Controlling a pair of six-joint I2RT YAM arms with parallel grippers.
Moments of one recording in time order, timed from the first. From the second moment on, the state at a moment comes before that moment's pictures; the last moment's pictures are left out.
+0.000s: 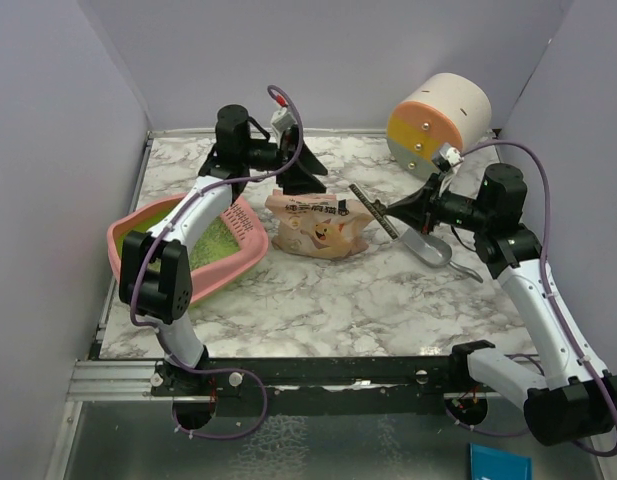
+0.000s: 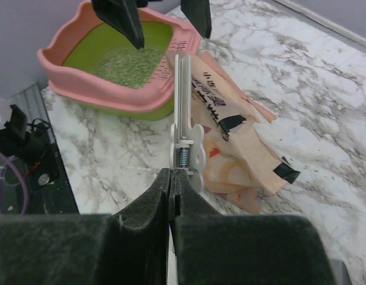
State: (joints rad) left arm -0.29 1.73 1.47 0.25 1.34 -0.31; right arm 0.17 1.02 1.00 -0.23 -0.84 0.02
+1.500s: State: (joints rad) left arm -0.44 1.80 1.46 0.29 1.43 -0.42; right arm 0.23 1.09 1.00 -0.23 -0.93 0.01
